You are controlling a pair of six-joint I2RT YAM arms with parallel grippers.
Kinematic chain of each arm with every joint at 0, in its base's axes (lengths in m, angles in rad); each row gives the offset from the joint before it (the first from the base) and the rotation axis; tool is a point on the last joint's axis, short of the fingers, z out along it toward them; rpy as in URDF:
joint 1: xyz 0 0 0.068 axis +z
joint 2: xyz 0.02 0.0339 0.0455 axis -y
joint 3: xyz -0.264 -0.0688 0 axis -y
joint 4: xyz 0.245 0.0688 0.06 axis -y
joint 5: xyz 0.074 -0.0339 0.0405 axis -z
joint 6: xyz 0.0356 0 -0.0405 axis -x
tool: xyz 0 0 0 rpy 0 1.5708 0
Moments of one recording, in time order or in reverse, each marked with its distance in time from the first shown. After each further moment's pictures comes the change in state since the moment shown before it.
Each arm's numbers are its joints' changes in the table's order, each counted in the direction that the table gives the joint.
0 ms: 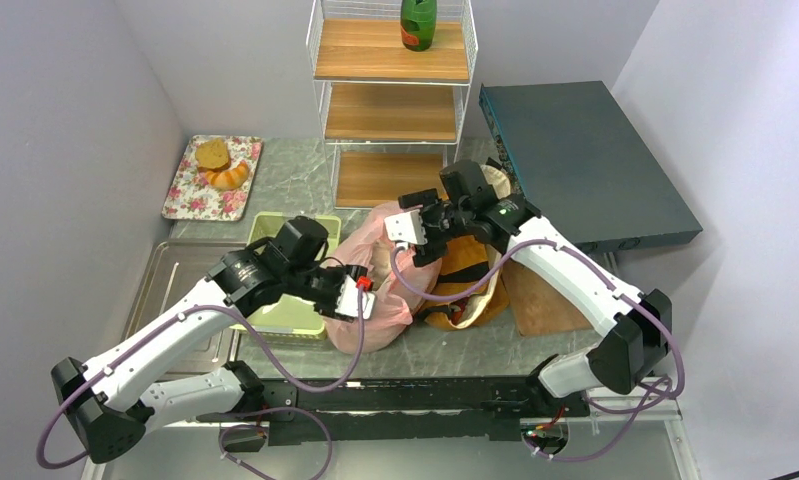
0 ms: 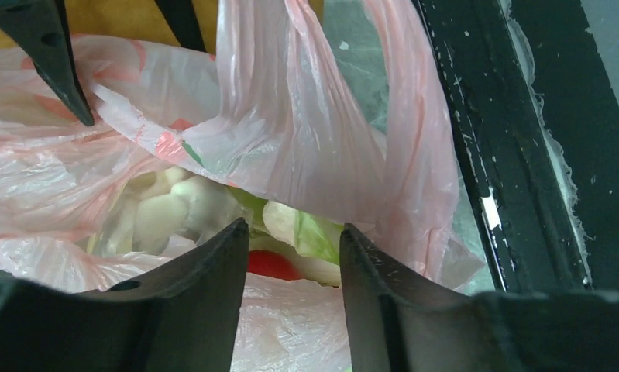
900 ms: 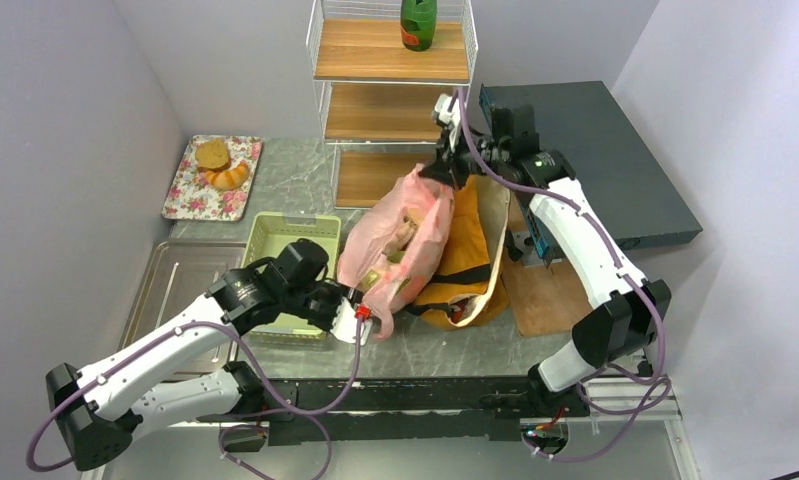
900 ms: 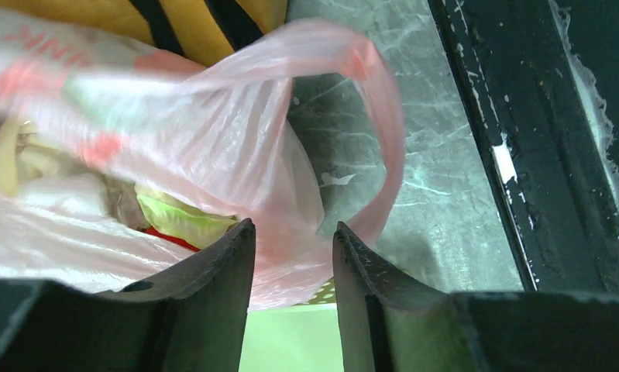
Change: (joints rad) left arm -0.074 0.072 -0.143 0.011 -0.143 -0.111; right arm -0.256 -0.150 0.355 0.130 -0.249 -0.783
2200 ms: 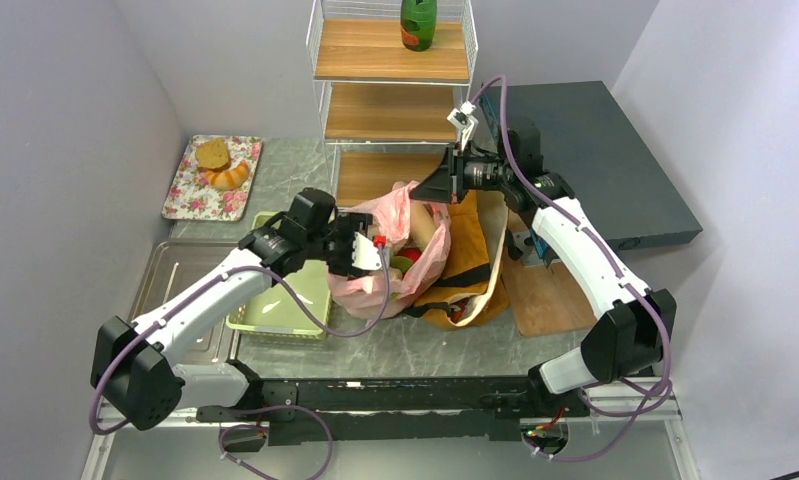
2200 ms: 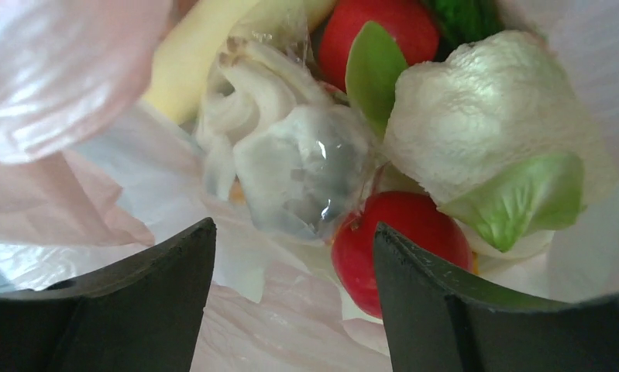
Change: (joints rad) left arm 0.230 -0.293 0.121 0.319 -0.078 -0.026; right arm -0.027 0.116 -0.296 0.262 -0.226 -0.791
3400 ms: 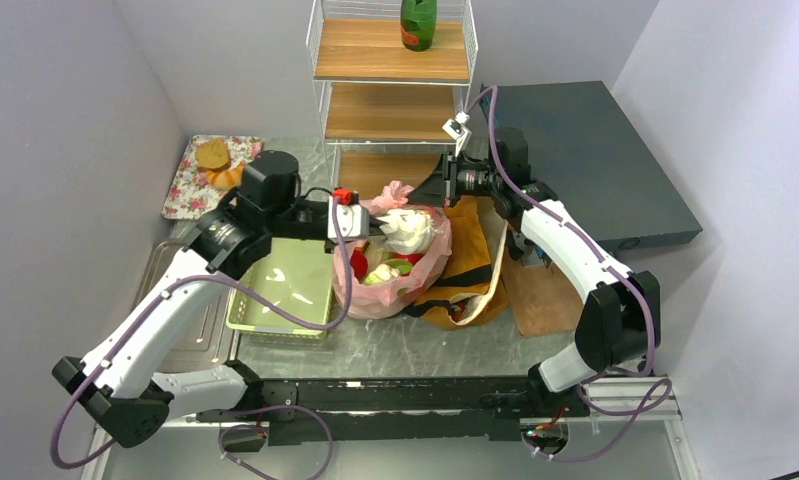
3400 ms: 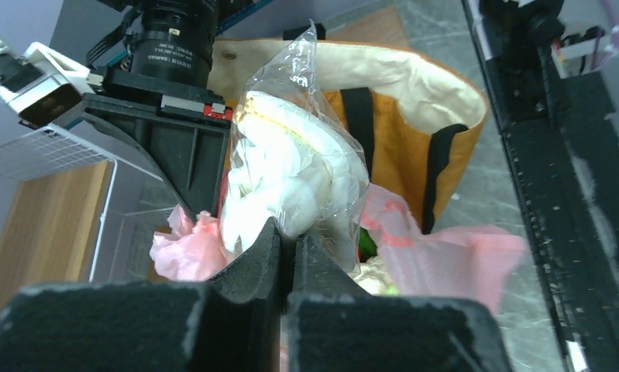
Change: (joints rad) left arm -0.022 0.085 0.356 -0.100 0.397 0.339; right arm -0.013 -0.062 -0.132 0.226 -0.018 -0.143
